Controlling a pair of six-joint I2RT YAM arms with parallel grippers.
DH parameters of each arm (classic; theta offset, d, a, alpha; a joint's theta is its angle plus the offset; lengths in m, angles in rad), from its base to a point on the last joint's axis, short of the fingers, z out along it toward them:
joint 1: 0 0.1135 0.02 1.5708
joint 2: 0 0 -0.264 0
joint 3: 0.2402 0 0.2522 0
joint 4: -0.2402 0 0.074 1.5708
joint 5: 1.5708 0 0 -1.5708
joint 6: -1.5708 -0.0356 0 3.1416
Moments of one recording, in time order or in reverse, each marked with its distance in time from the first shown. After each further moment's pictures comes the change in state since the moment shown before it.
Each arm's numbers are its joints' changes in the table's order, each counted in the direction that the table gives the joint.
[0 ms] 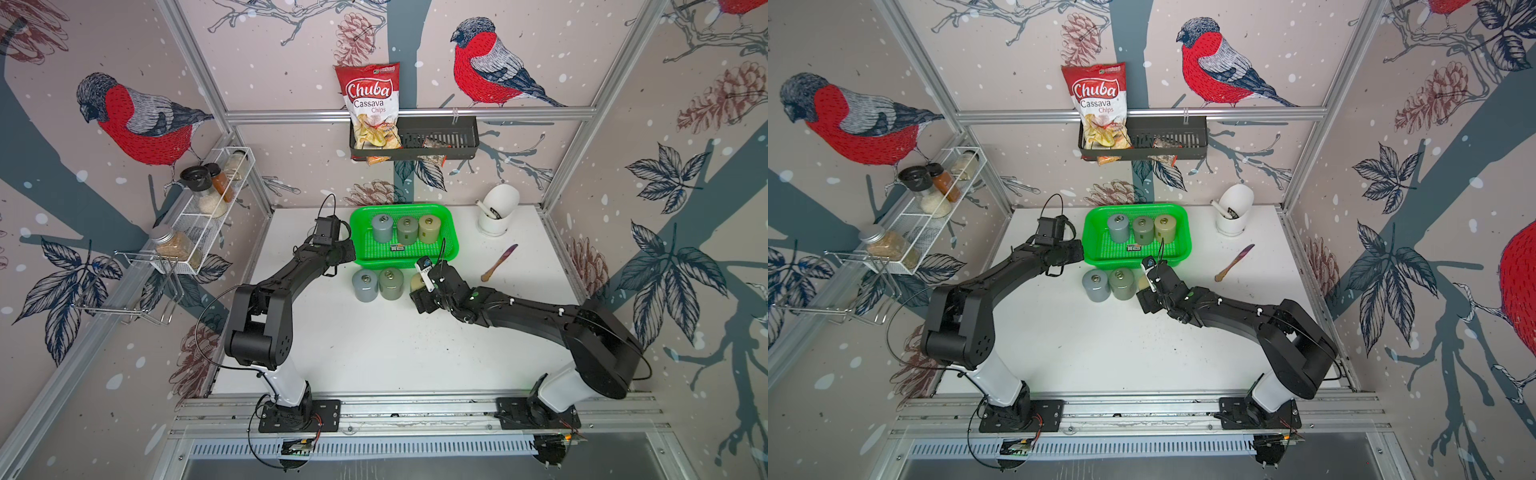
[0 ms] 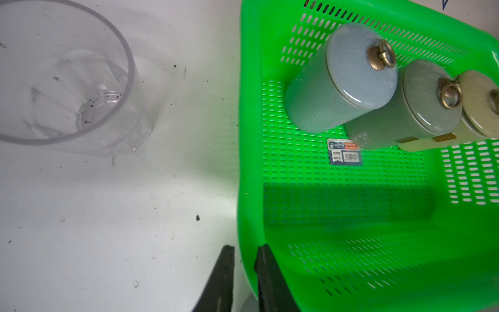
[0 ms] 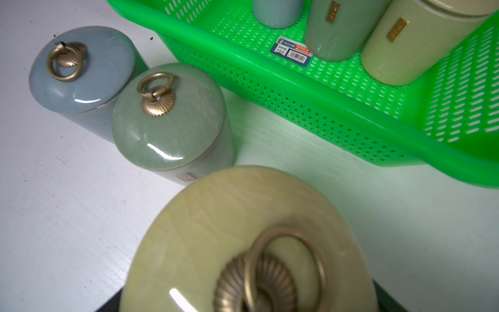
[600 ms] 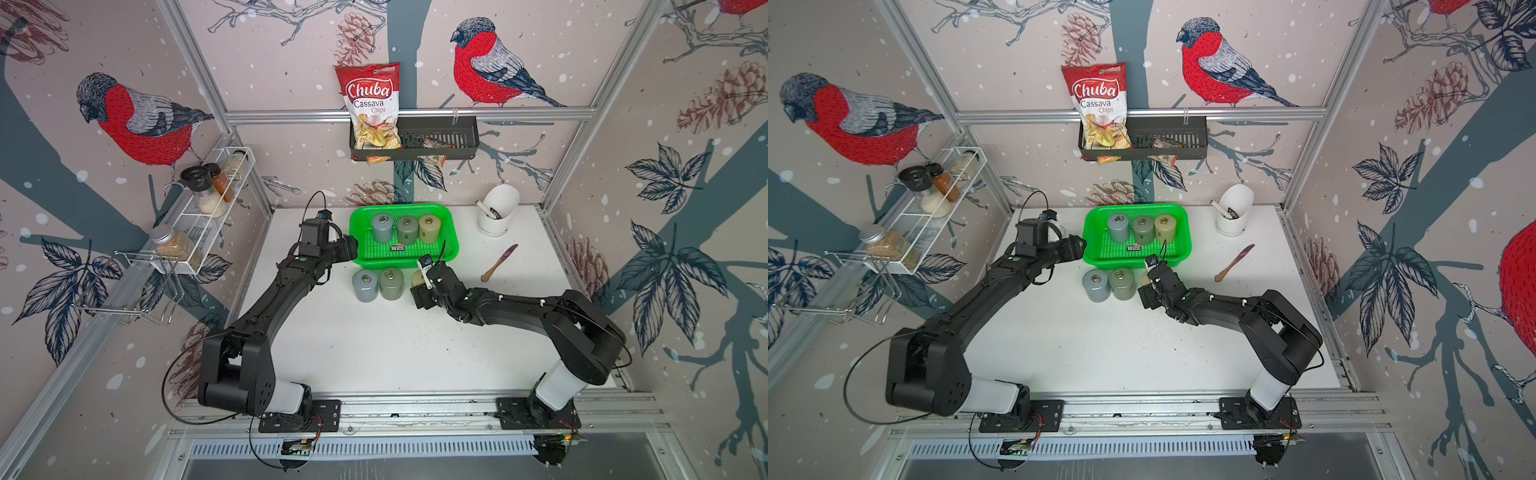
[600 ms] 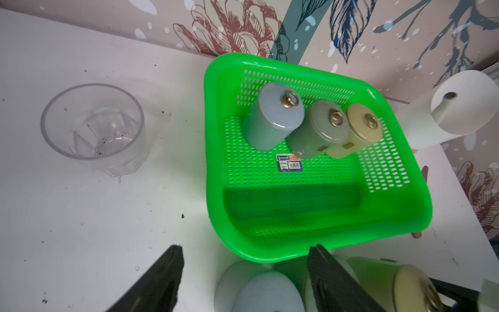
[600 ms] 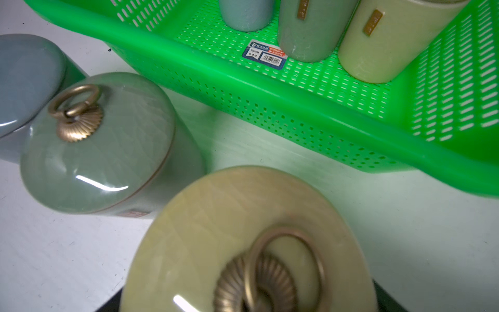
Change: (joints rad) left arm -0.002 0.332 -0.146 0.063 0.064 -0.017; right arm -0.027 -0.099 -0.017 0.155 0.050 -0.026
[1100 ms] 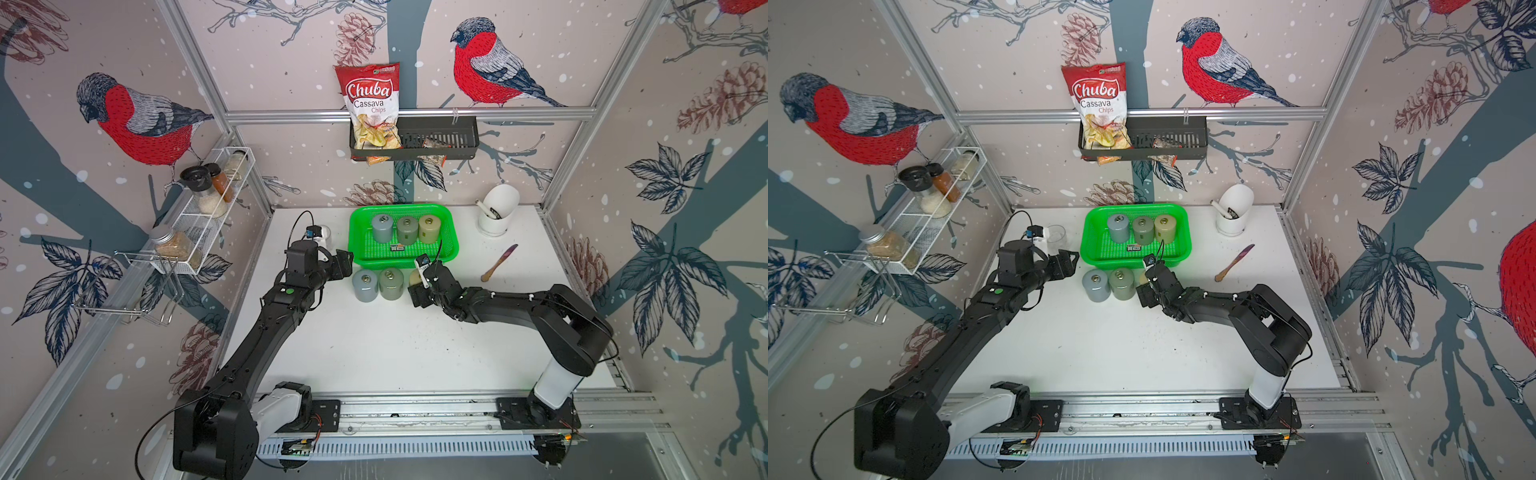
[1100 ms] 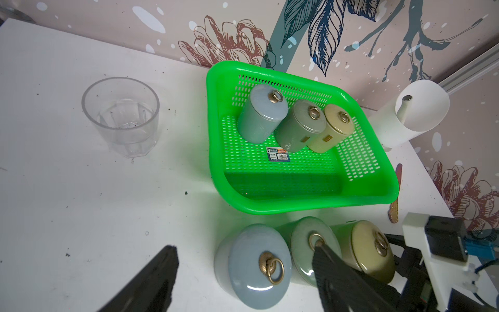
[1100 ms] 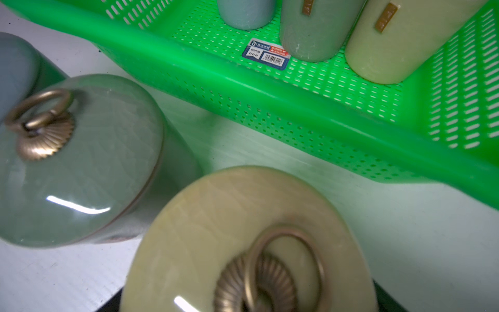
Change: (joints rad) left arm 0.000 0.261 -0.221 0.030 -0.001 0.021; right arm -0.008 -0.069 0.028 0.038 0.001 0.000
